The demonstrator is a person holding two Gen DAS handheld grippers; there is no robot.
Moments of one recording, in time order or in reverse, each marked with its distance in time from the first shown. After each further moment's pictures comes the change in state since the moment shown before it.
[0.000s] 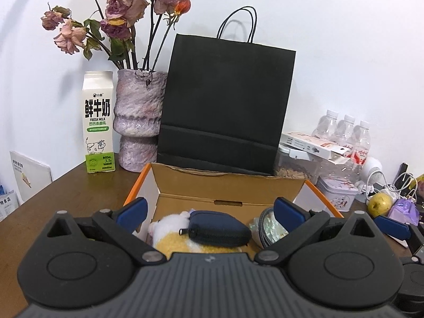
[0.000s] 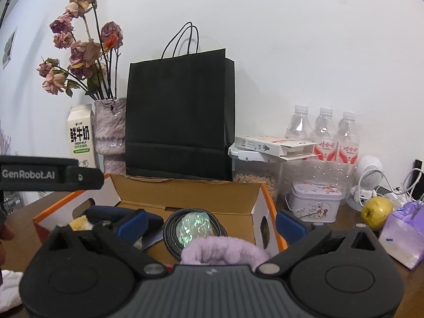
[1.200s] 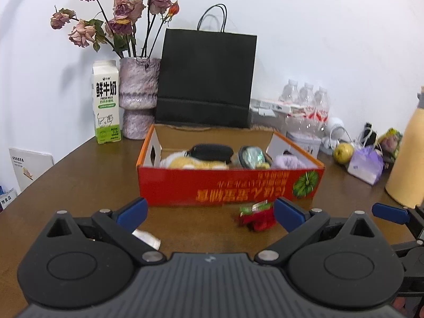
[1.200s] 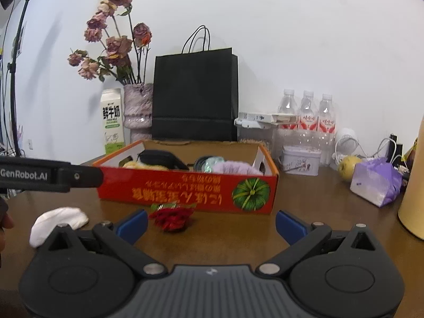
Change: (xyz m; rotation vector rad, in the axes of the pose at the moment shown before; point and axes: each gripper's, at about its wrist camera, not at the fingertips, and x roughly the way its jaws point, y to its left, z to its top) left arm -0.120 0.025 -0.074 0.096 0.059 -0.087; right arm -0.140 0.028 -0.069 0.008 0.052 0.005
